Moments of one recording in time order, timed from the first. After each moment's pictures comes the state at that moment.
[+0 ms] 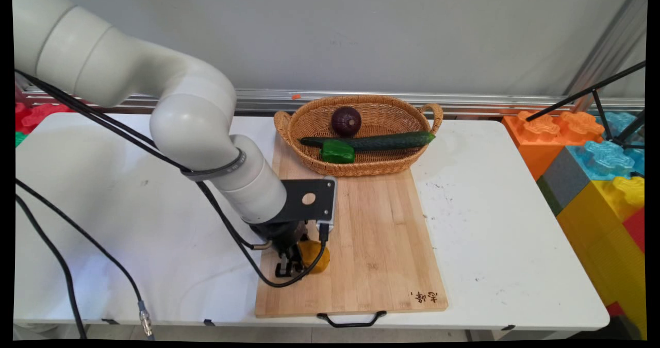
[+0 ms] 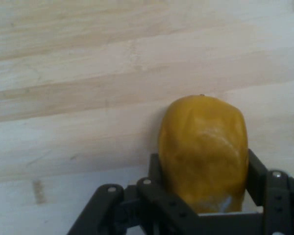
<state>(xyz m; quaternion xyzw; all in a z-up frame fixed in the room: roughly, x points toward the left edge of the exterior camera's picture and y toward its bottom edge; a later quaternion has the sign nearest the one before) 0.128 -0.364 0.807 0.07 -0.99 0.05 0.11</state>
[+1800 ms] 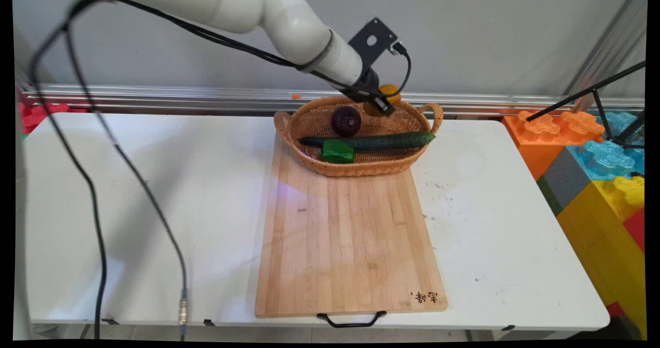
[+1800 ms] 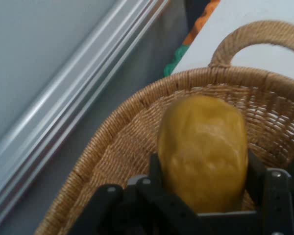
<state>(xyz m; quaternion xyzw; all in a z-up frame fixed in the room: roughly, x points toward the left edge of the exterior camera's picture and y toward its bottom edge) 0.082 -0.617 0.843 0.34 -0.86 0.24 0.29</state>
